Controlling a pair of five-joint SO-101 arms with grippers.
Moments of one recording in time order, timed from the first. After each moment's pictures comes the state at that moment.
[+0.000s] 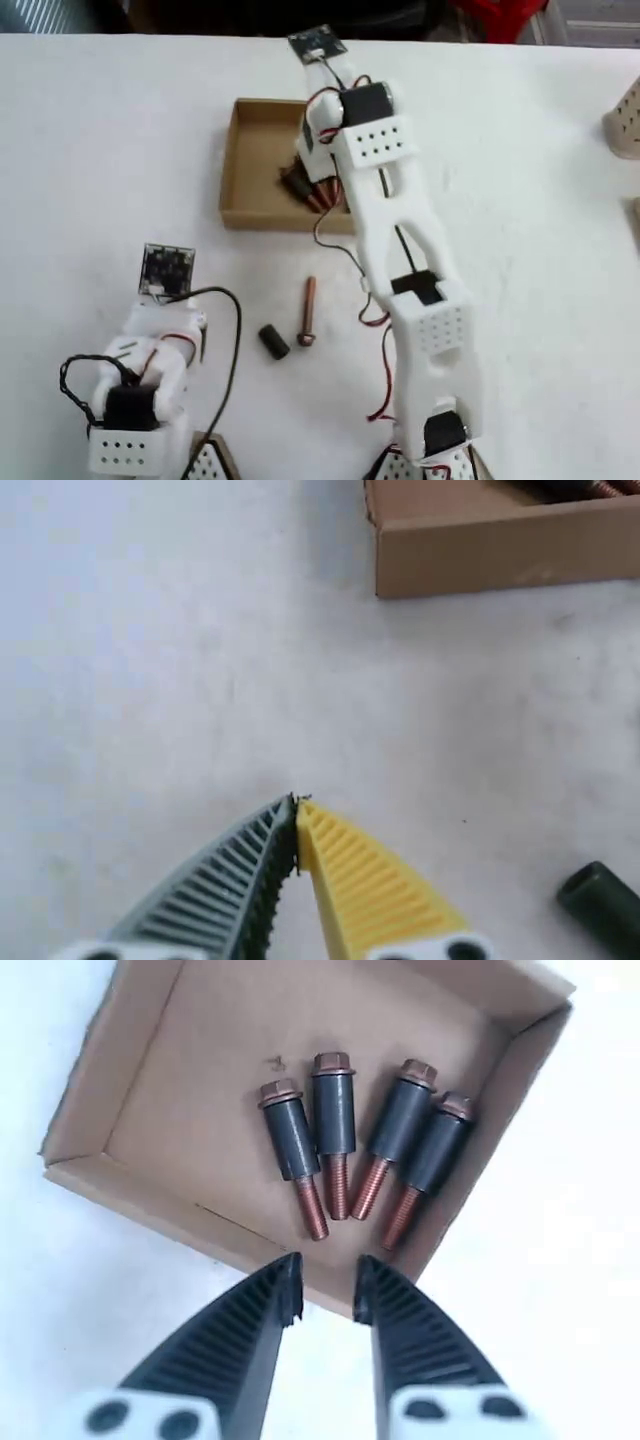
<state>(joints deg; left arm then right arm) -4.5 -103.8 97.1 61.8 -1.0 -20.8 34.4 -53.5 98.5 8.7</state>
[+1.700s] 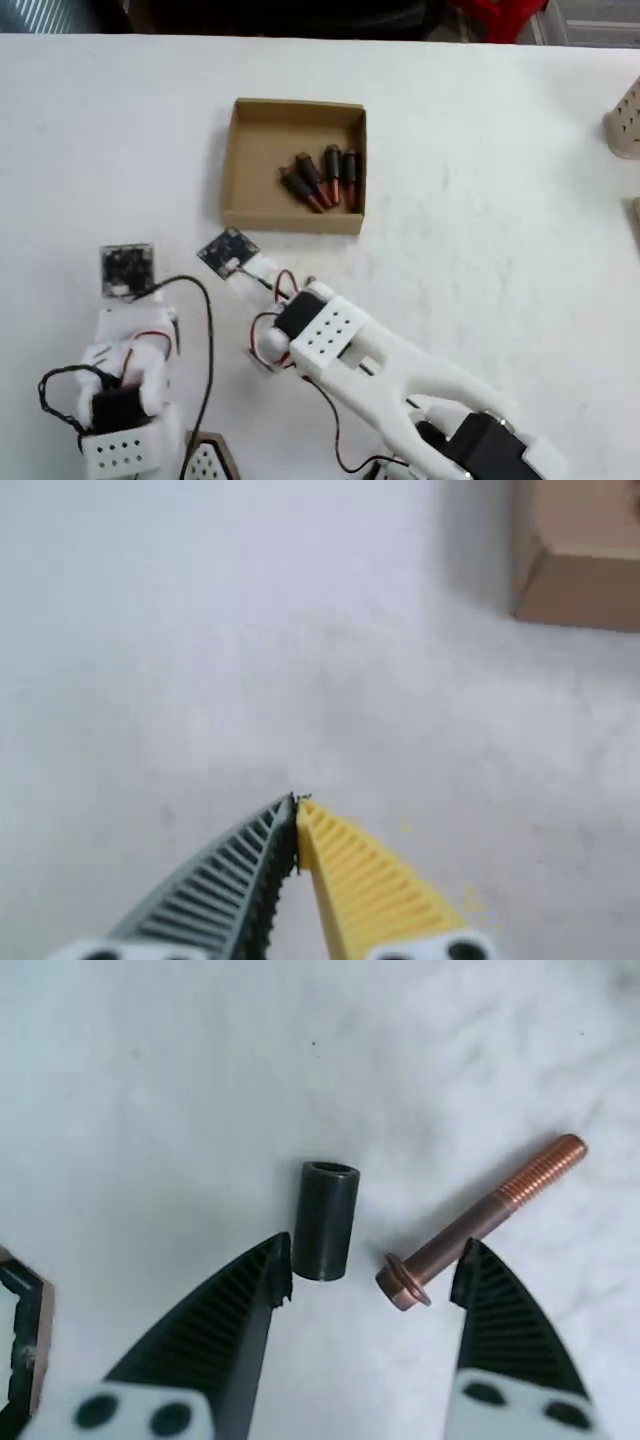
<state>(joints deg) -17.2 -103.8 97.1 60.8 -0.9 -52.8 -17.5 44.5 56.7 -3.7</state>
